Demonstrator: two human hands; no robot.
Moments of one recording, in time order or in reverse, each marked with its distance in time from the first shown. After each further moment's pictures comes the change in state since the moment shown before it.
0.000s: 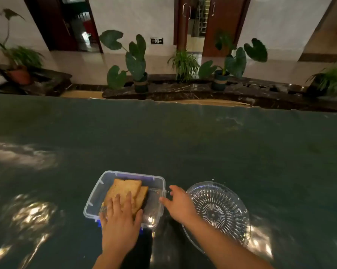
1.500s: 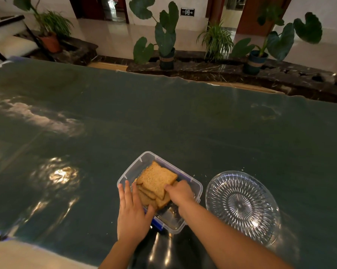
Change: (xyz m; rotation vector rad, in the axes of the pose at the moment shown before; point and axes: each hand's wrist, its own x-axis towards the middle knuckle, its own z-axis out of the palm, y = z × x) left_hand -0.021 -0.050 0.024 -0.096 0.097 -0.063; right_hand 0.013 -0.047 0.075 0.269 -0.159 0.467
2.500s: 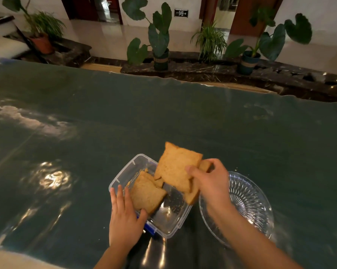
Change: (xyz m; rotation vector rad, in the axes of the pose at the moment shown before) left_hand 0.001 -0.005 0.008 -0.043 0.015 0.000; right_hand -0.062 -0.009 -0.106 0.503 0.348 -0.367
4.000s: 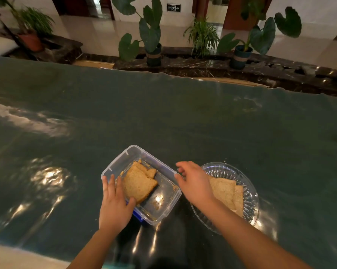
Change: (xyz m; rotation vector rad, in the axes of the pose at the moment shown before) left_hand 0.013 -0.002 -0.007 -0.020 -0.030 0.032; right_hand 0.016 0.054 -0.010 -0.726 -0.290 -0.553
